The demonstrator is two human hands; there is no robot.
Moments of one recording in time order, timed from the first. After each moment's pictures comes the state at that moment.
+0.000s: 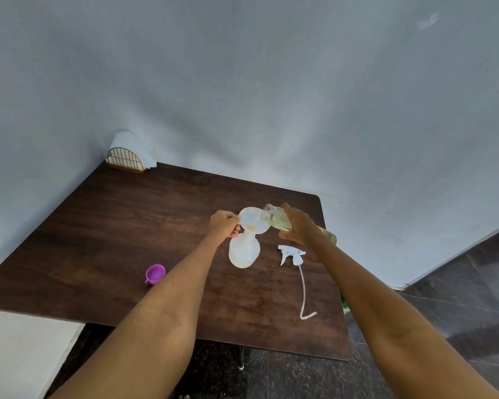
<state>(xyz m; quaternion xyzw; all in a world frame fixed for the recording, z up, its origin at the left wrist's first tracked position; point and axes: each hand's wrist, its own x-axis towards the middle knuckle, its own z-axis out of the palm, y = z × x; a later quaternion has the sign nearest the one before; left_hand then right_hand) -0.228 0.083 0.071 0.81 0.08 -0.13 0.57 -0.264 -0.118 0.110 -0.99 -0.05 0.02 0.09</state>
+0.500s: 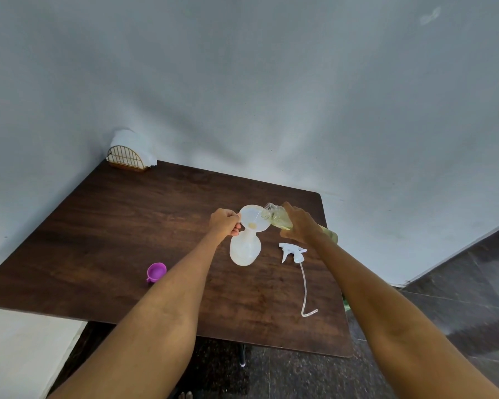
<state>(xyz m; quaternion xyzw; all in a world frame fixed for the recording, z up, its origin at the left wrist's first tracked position) -0.228 0.084 0.070 0.81 0.08 -0.13 0.57 -0.265 -0.119 0.107 -0.99 -0.05 0.03 0.09</state>
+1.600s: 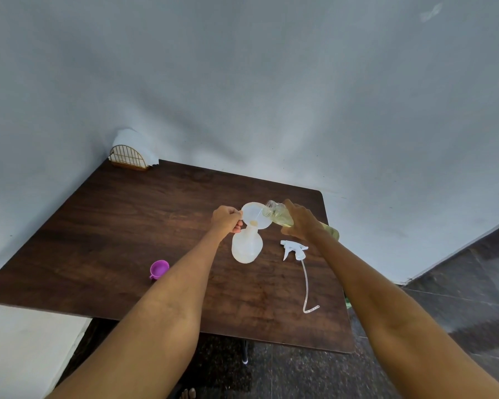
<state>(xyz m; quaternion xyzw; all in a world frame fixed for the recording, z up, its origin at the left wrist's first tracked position) -0.229 0.084 0.073 0.81 0.08 -0.12 0.57 -0.265 -0.119 0.105 -1.00 -0.04 0.03 0.08</state>
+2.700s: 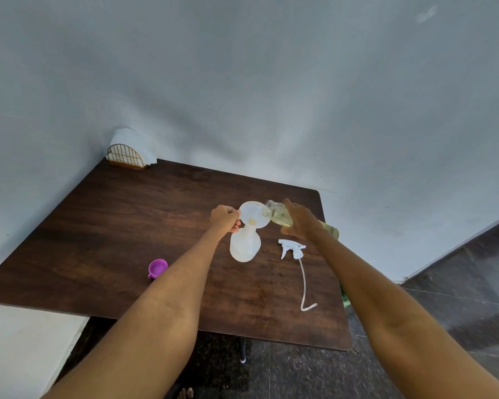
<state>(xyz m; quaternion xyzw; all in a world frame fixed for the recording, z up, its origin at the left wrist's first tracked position) -0.231 0.085 0.074 0.81 0.08 -0.12 0.56 -0.270 -0.118 0.110 -1.00 -0.05 0.03 0.07</state>
